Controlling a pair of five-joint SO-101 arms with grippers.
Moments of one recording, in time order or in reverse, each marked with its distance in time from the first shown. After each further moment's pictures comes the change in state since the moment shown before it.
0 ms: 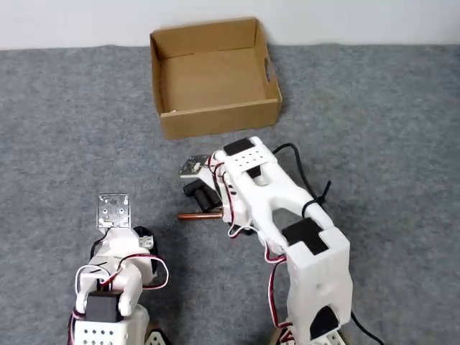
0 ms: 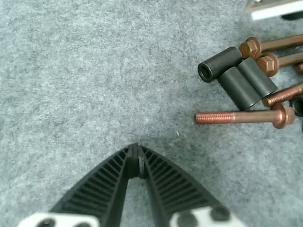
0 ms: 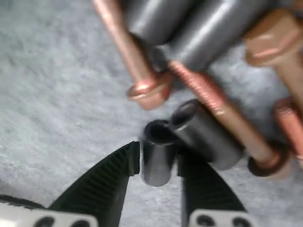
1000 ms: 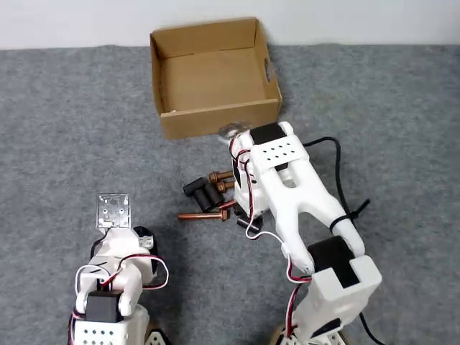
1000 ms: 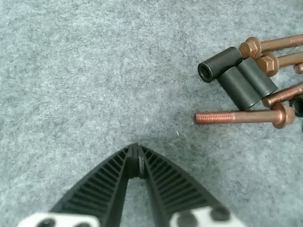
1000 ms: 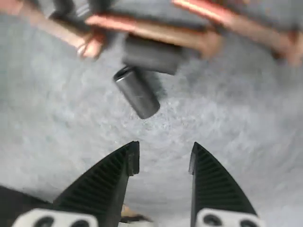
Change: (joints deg) left arm 0.0 0.0 0.0 0.0 0.0; right arm 5.1 -17.1 2.5 10.0 -20.7
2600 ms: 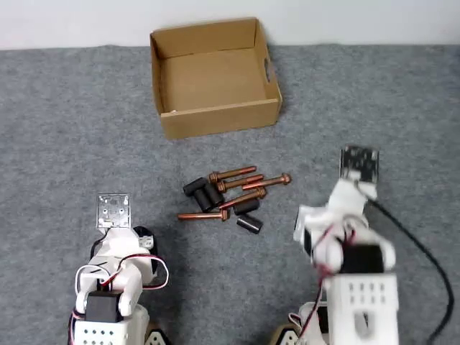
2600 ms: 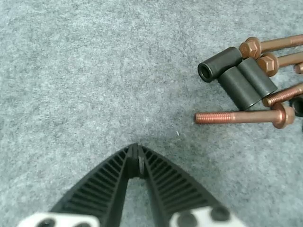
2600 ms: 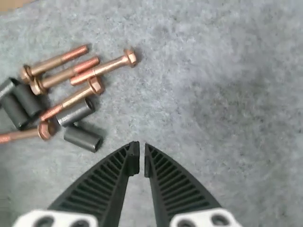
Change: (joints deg) left arm -0.1 0.0 0.0 0.0 0.0; right arm 19.3 -67.0 46.9 -19.6 -31.3
